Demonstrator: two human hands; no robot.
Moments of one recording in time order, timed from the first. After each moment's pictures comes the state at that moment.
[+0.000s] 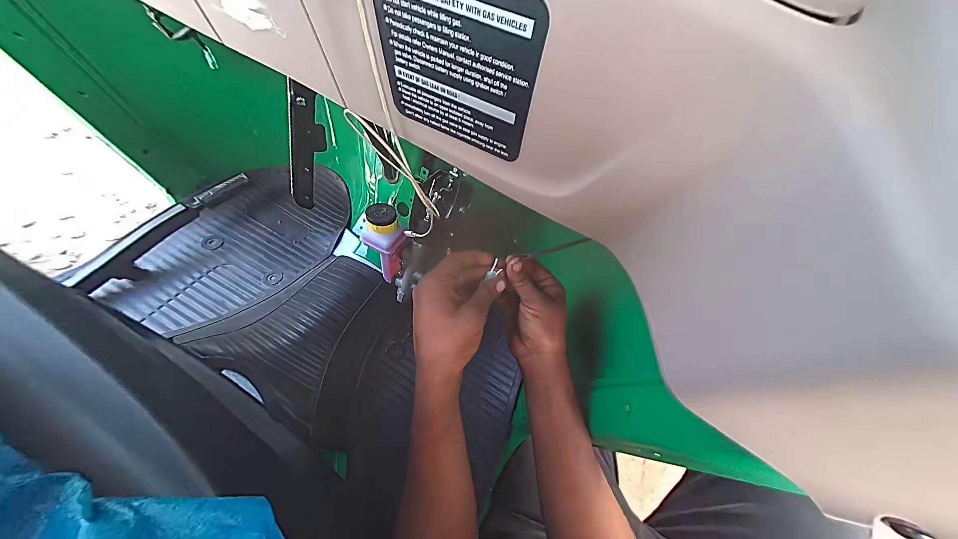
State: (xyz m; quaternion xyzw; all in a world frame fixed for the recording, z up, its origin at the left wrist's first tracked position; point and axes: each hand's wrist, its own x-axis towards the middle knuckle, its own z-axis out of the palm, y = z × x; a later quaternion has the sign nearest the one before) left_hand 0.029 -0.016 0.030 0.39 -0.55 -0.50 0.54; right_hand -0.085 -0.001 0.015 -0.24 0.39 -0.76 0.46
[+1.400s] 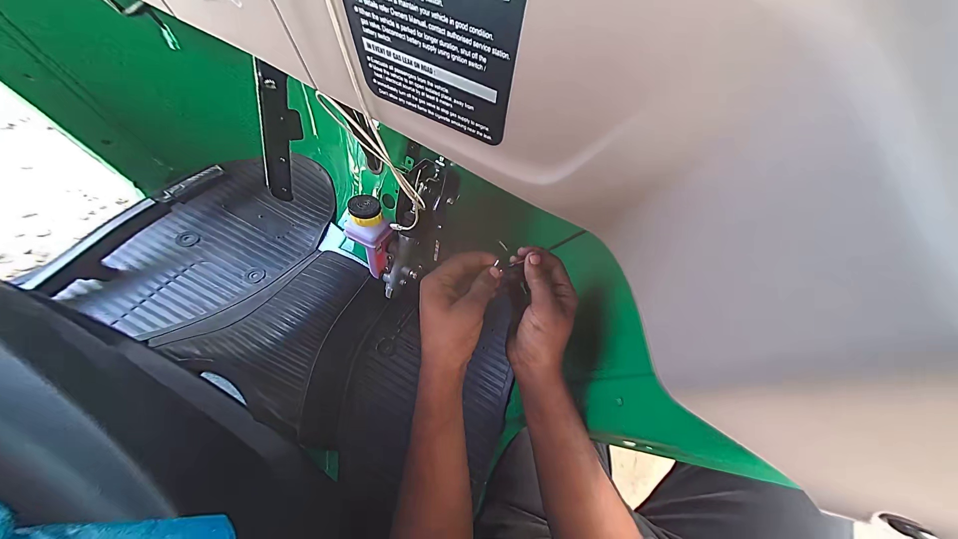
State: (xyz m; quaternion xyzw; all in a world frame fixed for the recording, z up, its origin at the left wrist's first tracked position) left_hand 0.007 -0.012 0.018 0.34 -0.48 -0.58 0.56; right_hand -0.086 0.014 0.020 -0.28 0.44 -0.79 0.32
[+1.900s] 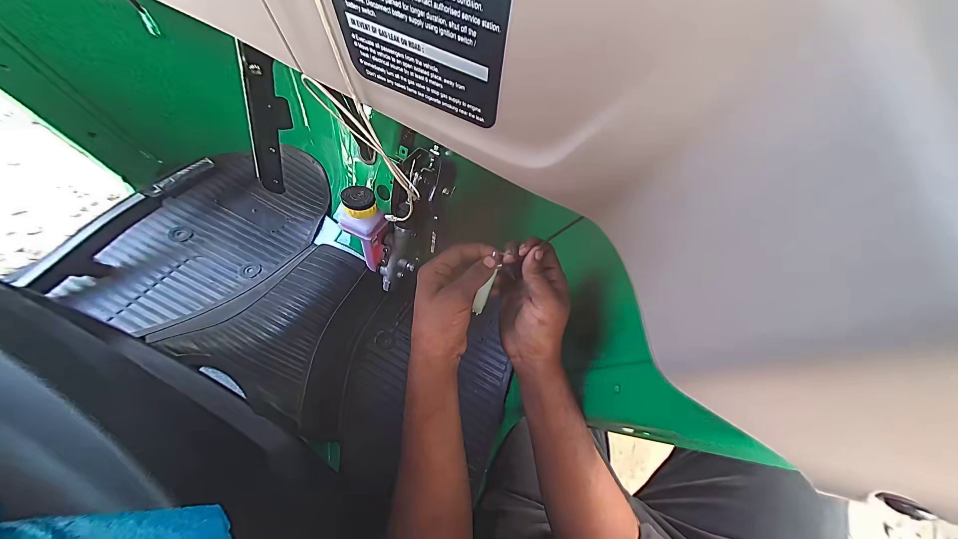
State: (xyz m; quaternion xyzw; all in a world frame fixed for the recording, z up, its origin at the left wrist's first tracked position) left_hand 0.014 -0.014 0.020 0.30 -0.43 -0.67 0.52; right_hand -0.088 0.015 0.015 -0.31 0.31 -0.79 0.43
